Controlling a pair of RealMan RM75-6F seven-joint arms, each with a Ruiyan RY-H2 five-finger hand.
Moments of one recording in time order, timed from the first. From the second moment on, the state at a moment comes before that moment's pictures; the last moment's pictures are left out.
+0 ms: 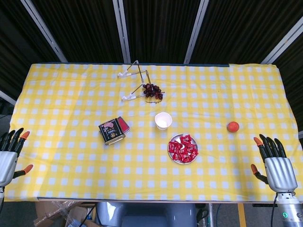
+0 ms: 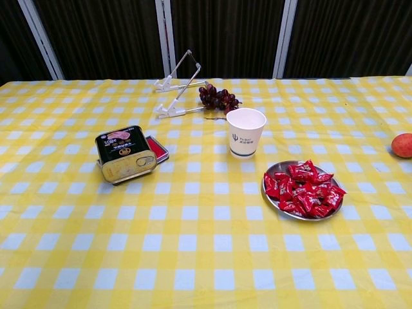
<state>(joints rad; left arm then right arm) -0.09 -1.13 -0.02 -1.58 1.53 1.49 0.16 0.08 -1.14 0.05 -1.62 -1.53 1.48 -0.11</state>
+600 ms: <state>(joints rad) -0.09 -1.13 -0.02 -1.59 1.52 1.49 0.15 0.10 -1.12 0.04 -1.70 -1.54 1.46 -0.11</state>
